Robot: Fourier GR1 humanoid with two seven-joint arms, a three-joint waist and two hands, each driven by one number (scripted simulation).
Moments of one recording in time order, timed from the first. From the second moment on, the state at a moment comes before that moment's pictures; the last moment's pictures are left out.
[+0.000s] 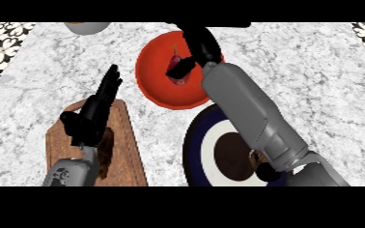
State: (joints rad) left arm -0.15 0.06 -0.08 -1.54 -0.05 0.07 0.08; right arm -1.11 0.00 0.32 -0.56 0.34 -0.29 0.07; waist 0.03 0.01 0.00
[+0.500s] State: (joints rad) left arm -0.15 0.06 -0.06 -1.54 -0.05 0.08 0.09; right arm -1.10 -0.01 0.15 -0.66 0.23 -0.35 -0.06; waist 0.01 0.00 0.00
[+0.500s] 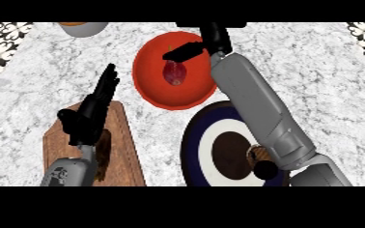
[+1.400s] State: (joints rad) left arm -0.12 0.07 -0.04 -1.57 -0.05 0.06 0.09; right arm -0.77 -0.16 0.03 -1.08 0.02 0.00 0.00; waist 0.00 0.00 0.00
